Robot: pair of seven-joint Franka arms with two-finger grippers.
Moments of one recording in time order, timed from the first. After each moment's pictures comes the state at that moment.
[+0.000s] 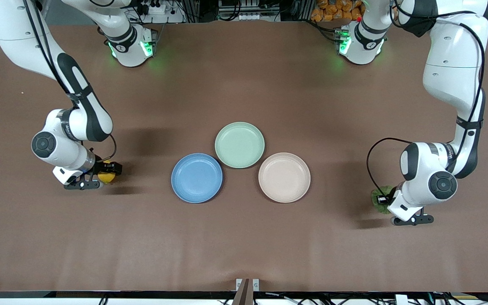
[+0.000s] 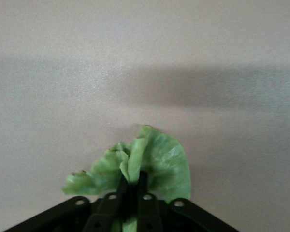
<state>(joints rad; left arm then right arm) -0.04 0.78 0.01 -1.54 0.08 2.29 -0.16 -0.04 0.49 0.01 -2.06 0.00 2.52 -0.06</state>
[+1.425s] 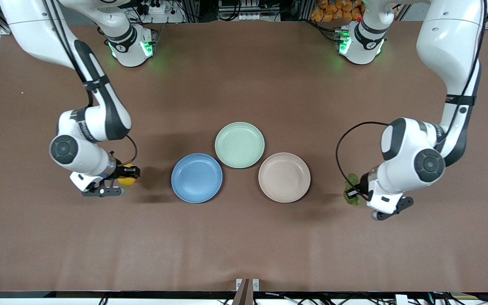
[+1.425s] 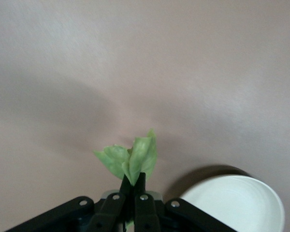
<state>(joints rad) -0.07 0.60 -0.22 -1.54 -0.01 2.13 -0.72 0.16 0.47 0.03 -1.86 0.00 2.29 0.18</state>
